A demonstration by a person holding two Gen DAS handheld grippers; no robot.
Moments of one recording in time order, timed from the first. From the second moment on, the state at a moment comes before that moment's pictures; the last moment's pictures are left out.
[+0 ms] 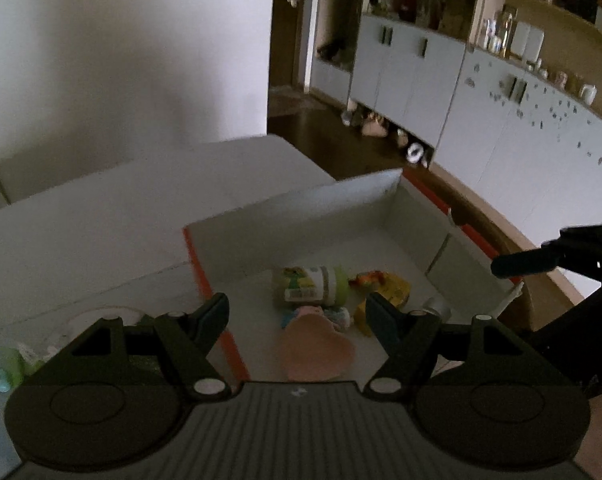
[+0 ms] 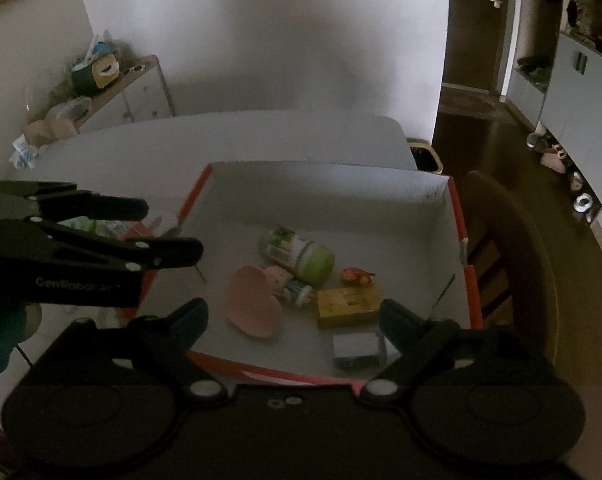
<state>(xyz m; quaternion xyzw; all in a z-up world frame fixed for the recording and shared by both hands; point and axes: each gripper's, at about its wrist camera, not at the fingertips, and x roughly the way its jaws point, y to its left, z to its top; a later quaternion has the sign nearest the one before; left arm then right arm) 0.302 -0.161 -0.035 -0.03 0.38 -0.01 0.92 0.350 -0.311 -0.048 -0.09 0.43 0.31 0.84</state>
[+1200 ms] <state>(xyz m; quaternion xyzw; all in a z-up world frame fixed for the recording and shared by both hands) 0.204 0.016 -0.059 -0.05 0.34 0.01 0.94 0.262 -0.162 -0.048 -0.02 0.39 0.32 0.86</state>
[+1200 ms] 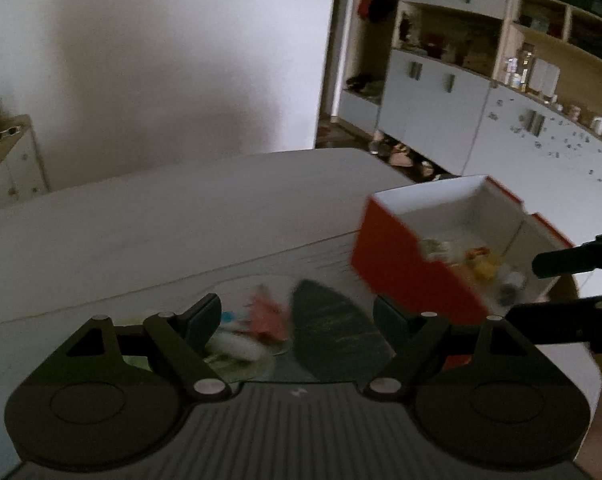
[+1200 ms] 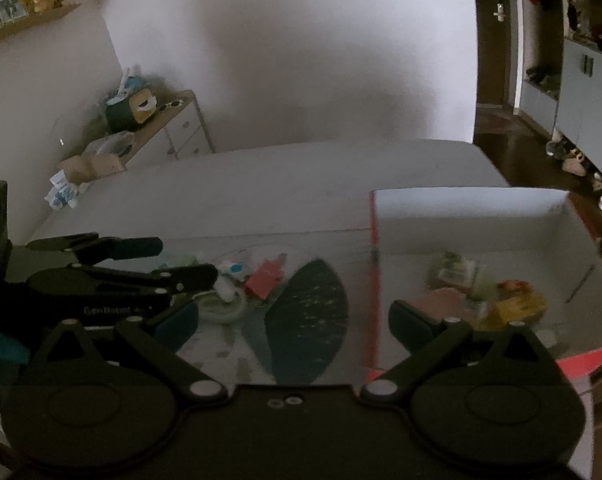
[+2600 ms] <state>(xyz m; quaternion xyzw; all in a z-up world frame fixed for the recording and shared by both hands) 0.221 0.170 -0.174 -0.08 0.39 0.09 0.91 0.303 0.033 -0.137 -0.18 0.43 0.39 0.79</state>
